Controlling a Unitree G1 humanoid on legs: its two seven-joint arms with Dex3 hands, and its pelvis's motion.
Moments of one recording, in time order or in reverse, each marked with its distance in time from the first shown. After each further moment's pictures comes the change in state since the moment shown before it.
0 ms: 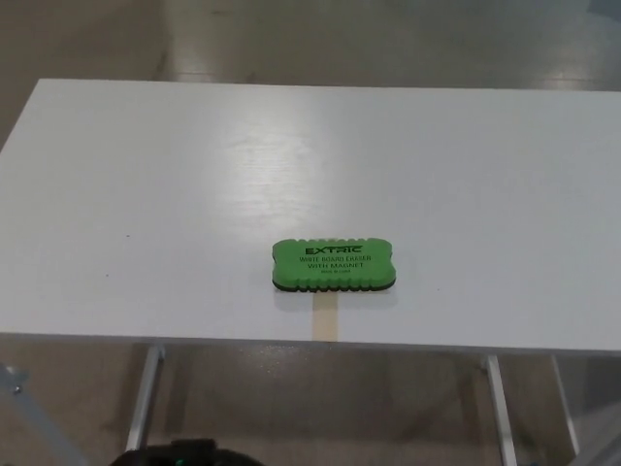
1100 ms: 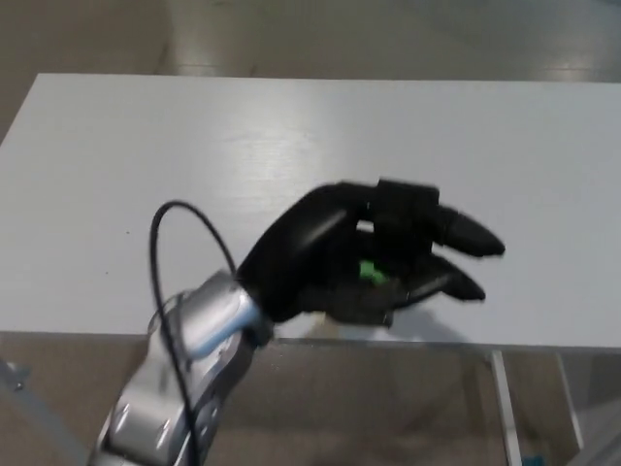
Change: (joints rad) left_arm -0.619 -0.275 -0.136 -0.255 -0.016 0.276 0.162; right_arm 0.022 -0.003 0.000 0.007 0.020 -0.038 0.055
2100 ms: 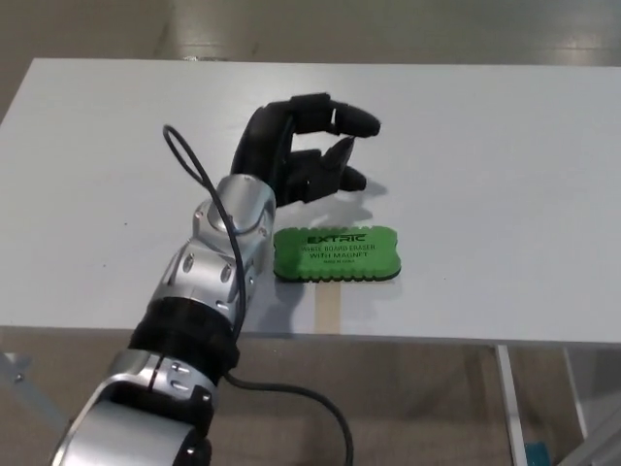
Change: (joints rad) left_arm -0.463 -0.076 0.195 0.919 0.188 -0.054 0.504; right_arm -0.011 0.001 0.002 -0.004 0.025 -0.001 0.043
